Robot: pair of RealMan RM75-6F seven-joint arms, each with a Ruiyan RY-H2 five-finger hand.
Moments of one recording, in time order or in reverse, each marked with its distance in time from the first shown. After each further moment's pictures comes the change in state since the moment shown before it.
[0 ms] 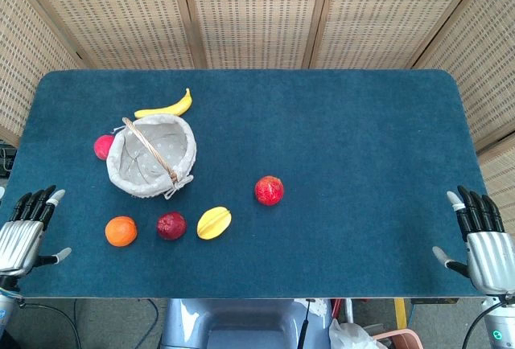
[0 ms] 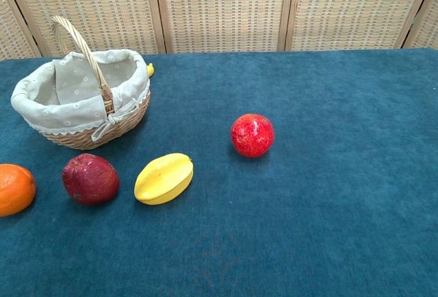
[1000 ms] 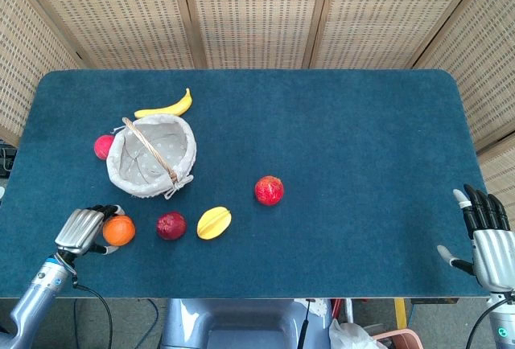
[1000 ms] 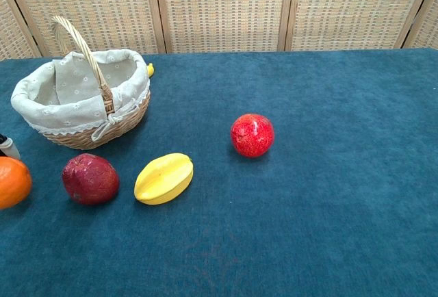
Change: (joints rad) left arm -0.175 -0.252 0.021 0.307 0.054 -0.166 -0.152; right arm 0.003 0.015 0.010 0.003 0.032 -0.028 0.035
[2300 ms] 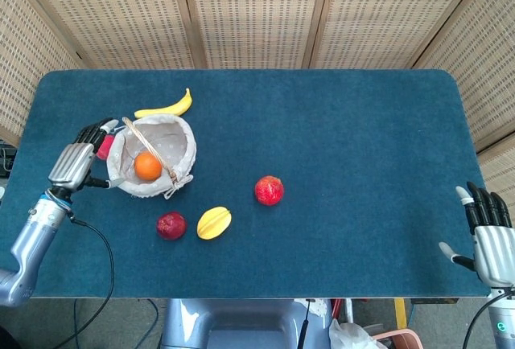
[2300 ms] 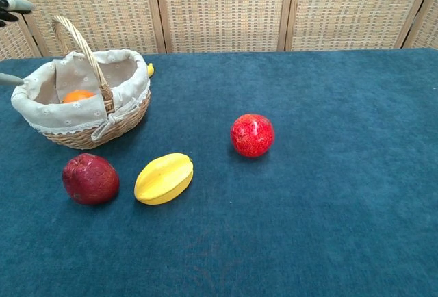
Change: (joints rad) left arm -0.202 0.123 -0.191 -0.010 -0.112 -0.060 -0.314; right arm 0.008 -0.002 0.014 -0.001 0.036 -0.023 -0.010
